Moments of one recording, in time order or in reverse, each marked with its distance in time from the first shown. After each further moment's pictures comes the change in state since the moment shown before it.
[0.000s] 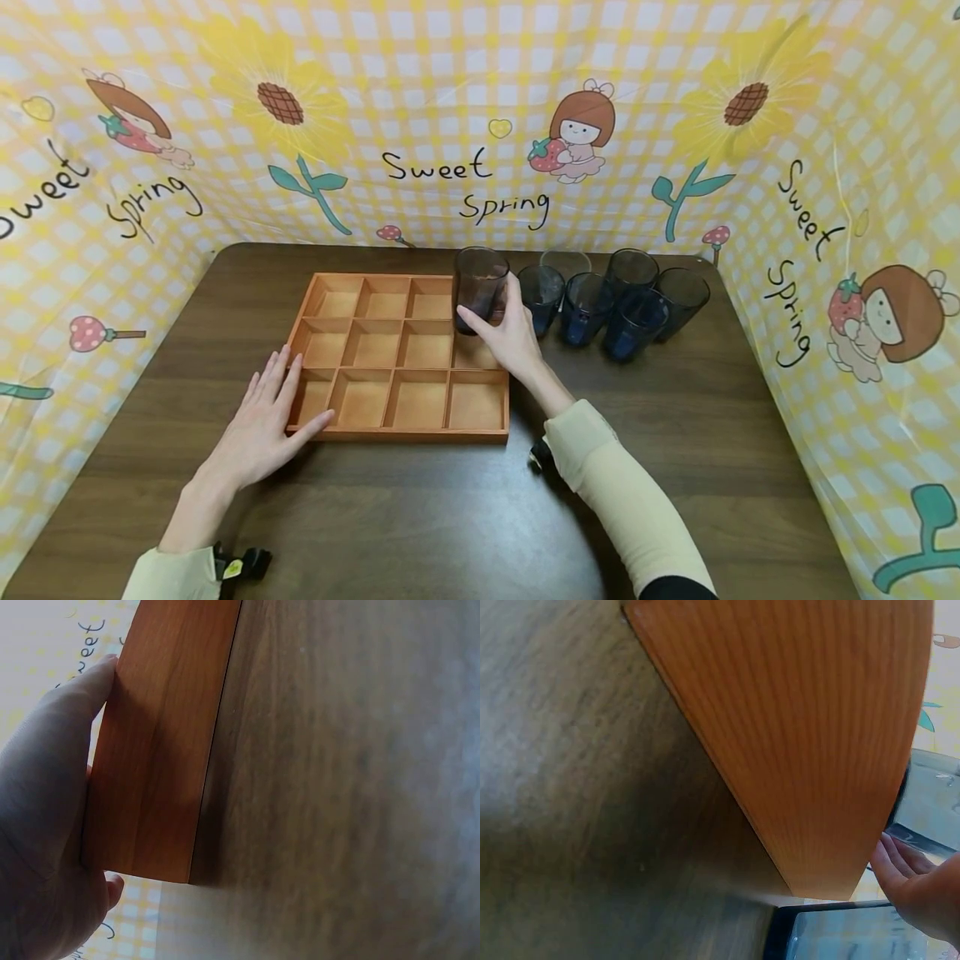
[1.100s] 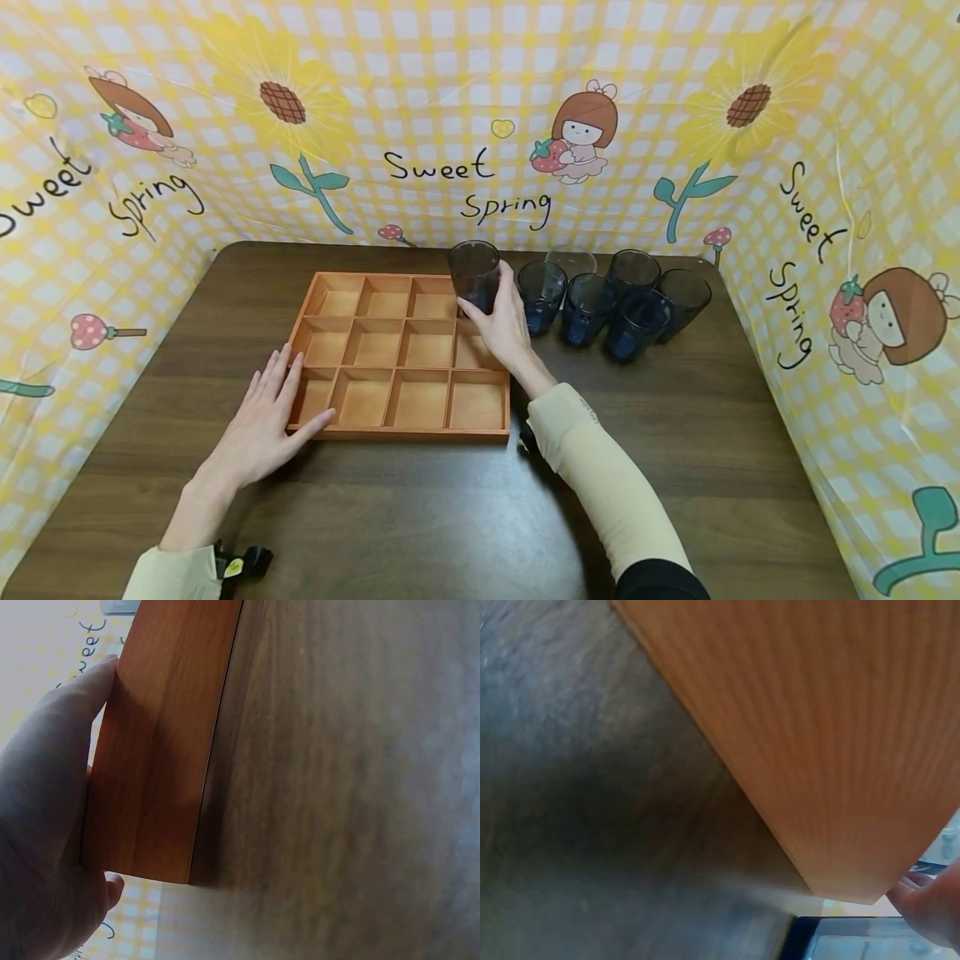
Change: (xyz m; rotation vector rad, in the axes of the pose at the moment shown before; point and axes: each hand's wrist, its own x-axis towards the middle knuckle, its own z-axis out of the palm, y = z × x) left_hand 0.000 0.000 0.001 -0.002 0.011 0.006; right_hand 0.031 0.035 0.020 -0.158 0.073 -0.043
